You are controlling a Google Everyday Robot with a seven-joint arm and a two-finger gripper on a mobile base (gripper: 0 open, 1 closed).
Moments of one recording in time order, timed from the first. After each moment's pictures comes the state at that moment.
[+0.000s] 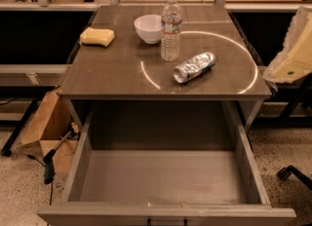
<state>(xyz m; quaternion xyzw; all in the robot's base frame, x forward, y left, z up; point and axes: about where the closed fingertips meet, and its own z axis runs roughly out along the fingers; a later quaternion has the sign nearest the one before) 0.401 -0.167 1.092 -0.61 0.73 -0.13 0.28</state>
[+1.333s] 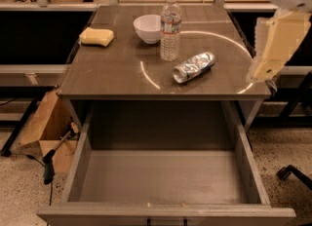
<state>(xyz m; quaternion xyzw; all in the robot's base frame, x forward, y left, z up) 0.449 -0.142 1.073 -0.70 0.64 -0.15 0.28</state>
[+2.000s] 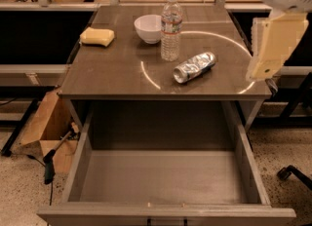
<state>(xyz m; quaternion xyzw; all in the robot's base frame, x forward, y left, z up) 0.449 -0.140 1.077 -0.69 0.64 -0.21 0.26</state>
